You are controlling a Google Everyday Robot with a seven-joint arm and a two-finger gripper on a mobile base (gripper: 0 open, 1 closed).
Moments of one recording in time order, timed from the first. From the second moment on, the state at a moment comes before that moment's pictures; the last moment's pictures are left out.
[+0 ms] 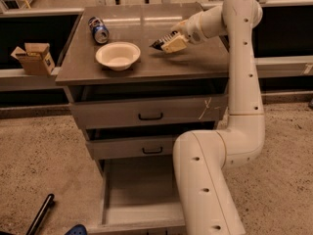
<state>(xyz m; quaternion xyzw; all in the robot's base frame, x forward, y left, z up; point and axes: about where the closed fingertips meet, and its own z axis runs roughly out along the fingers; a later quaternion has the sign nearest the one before) 0.833 -0.076 0.857 -0.52 0.70 0.17 0.45</state>
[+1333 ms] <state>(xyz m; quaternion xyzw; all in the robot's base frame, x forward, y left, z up) 0.790 -0.052 0.911 -0.68 0.50 0.04 0.53</state>
